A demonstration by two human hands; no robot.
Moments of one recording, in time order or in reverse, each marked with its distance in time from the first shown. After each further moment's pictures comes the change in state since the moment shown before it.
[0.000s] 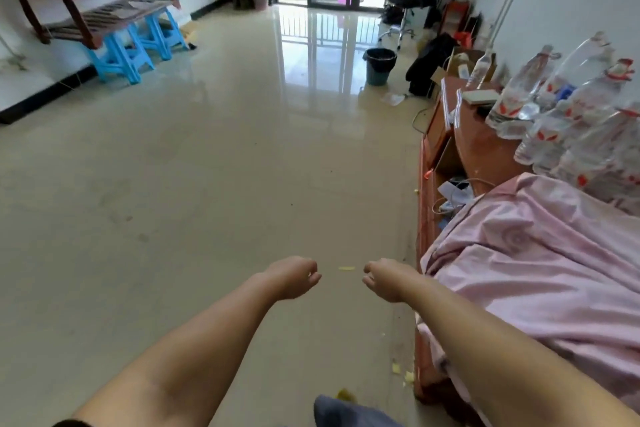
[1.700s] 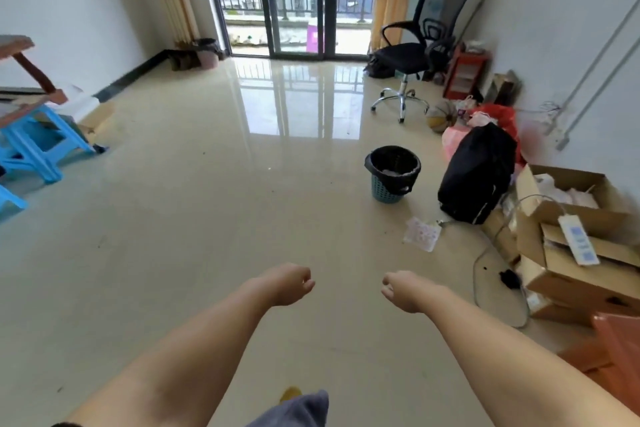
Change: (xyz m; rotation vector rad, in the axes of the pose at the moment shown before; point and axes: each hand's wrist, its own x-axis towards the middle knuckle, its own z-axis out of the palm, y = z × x) left_hand 1.169 -0.256 -0.791 0.073 -0.053 0.053; right_hand 1.112 0.251 -0.807 0.105 -0.025 0.167
